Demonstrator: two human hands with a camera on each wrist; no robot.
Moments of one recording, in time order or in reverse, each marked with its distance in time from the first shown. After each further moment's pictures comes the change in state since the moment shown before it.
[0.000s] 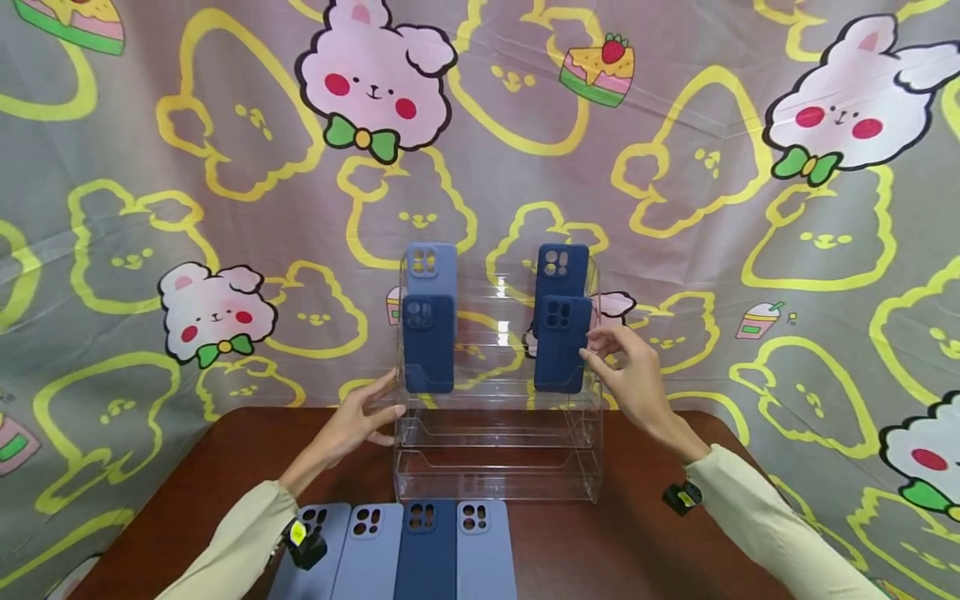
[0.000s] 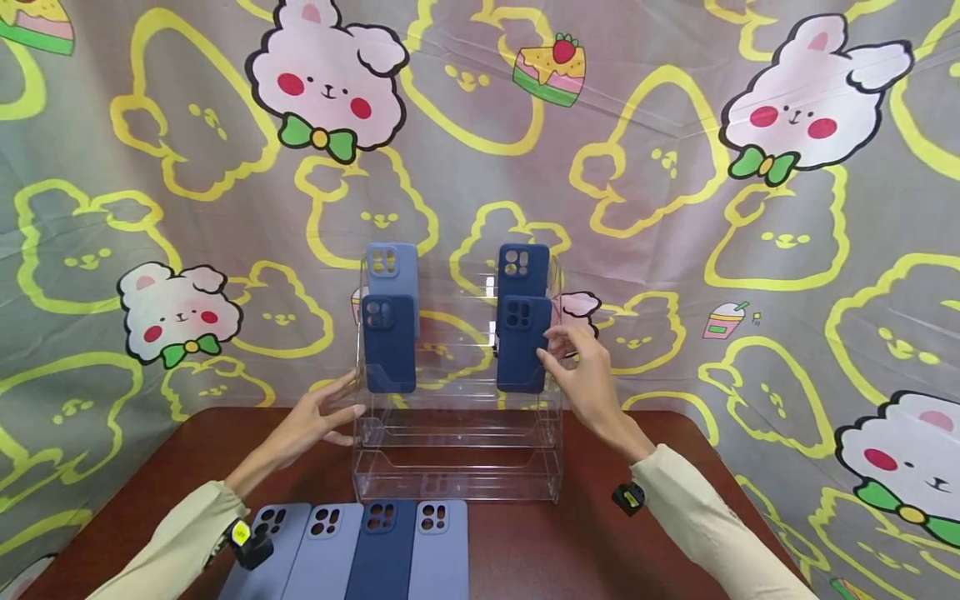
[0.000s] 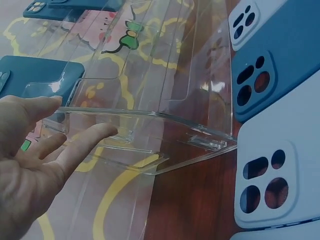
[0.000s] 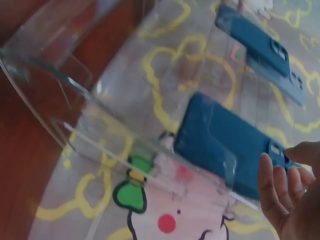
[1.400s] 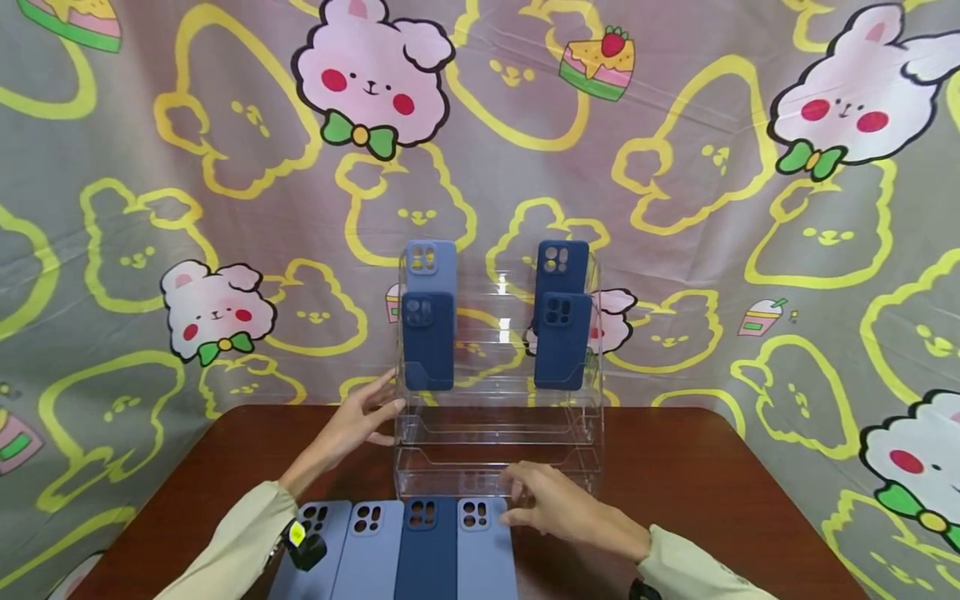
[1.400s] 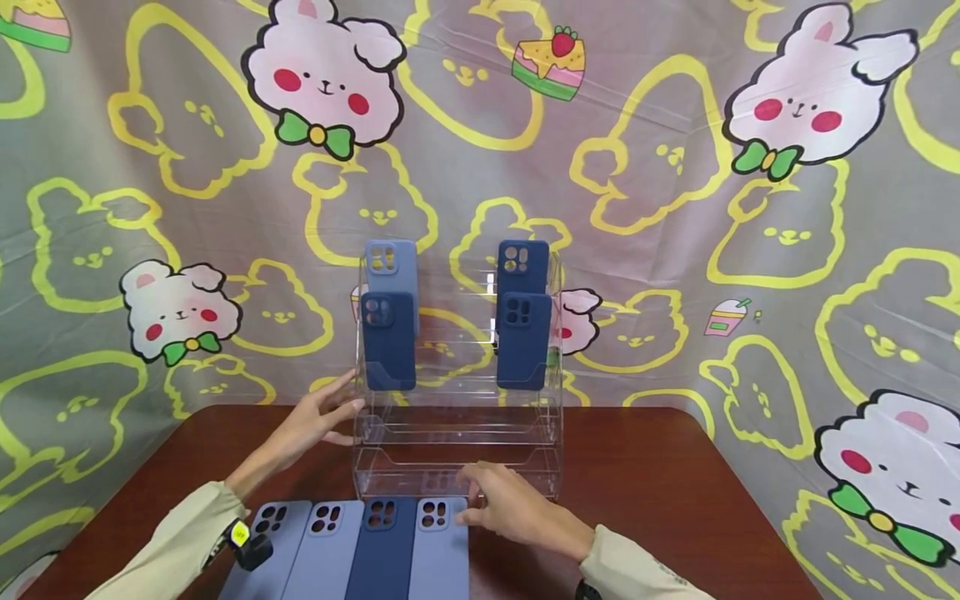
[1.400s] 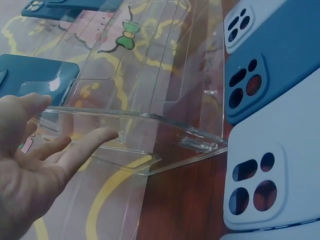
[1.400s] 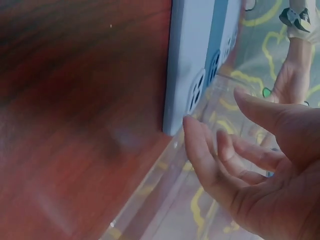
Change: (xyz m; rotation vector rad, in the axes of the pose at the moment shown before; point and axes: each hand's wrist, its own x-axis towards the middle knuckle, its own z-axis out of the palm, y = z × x) left_hand 0.001 -0.005 0.005 0.017 0.051 -0.078; right_hand -0.114 -0.044 0.072 0.200 -0.904 0.135
